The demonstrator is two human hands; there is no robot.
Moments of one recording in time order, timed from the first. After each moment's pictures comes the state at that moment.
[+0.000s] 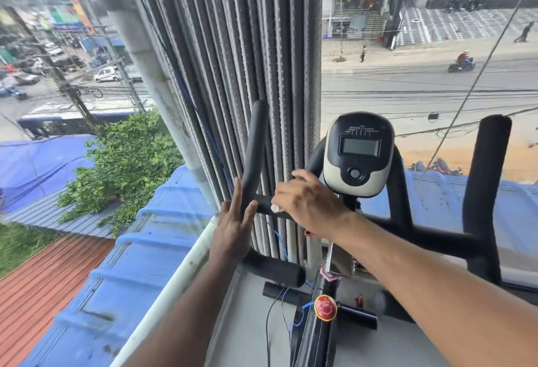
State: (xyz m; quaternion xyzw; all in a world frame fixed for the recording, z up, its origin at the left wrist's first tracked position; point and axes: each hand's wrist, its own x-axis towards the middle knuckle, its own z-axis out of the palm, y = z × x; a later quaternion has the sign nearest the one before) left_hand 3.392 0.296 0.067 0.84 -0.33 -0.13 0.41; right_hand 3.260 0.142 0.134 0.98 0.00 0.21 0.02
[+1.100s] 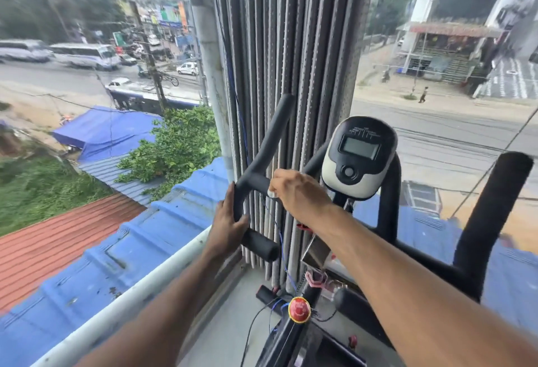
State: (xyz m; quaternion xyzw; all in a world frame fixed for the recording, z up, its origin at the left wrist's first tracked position) left_hand 3.324 0.323 0.056 0.83 -0.20 -0.11 0.51; right_hand 3.255 0.140 0.129 0.98 0.05 0.19 -0.06
